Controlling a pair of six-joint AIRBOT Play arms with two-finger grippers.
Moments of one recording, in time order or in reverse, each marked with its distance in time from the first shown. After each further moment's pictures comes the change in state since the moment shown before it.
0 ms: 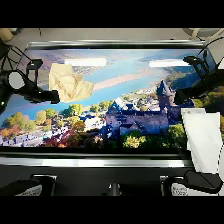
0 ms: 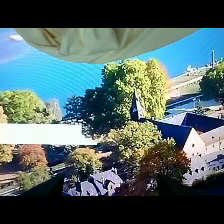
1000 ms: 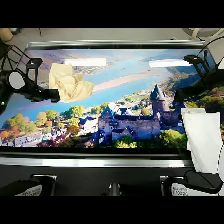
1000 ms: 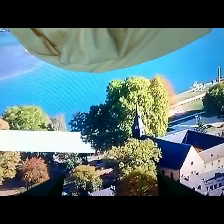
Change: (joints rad) left arm 0.000 -0.006 0.000 0.000 0.063 -0.018; right arm 0.000 0.000 0.000 0.000 -0.046 0.000
